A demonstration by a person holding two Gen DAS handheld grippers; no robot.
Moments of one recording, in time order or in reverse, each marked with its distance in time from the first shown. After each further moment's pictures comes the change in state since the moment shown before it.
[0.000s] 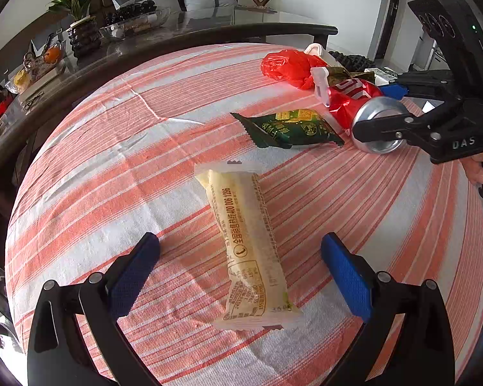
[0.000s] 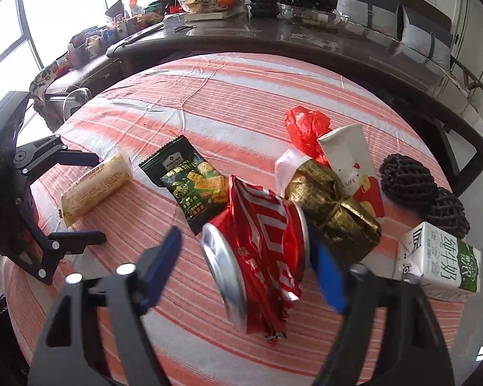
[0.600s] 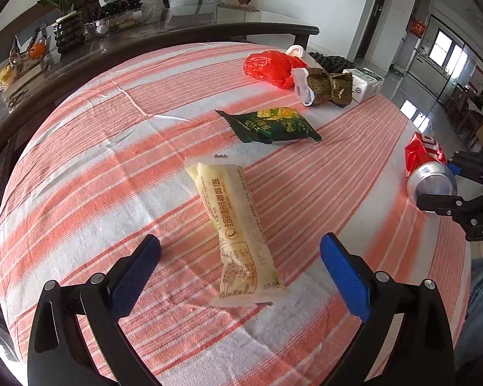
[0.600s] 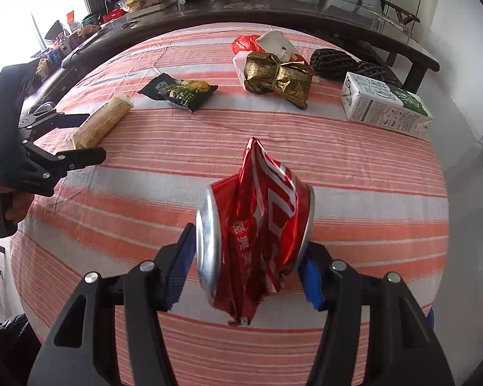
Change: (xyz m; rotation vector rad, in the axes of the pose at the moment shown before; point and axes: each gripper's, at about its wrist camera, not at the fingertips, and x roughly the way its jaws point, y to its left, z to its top) left arm -0.012 0.004 -0.005 0.011 0.015 -0.138; right arm -0.058 0.033 -0.097 0.278 0.070 -0.157
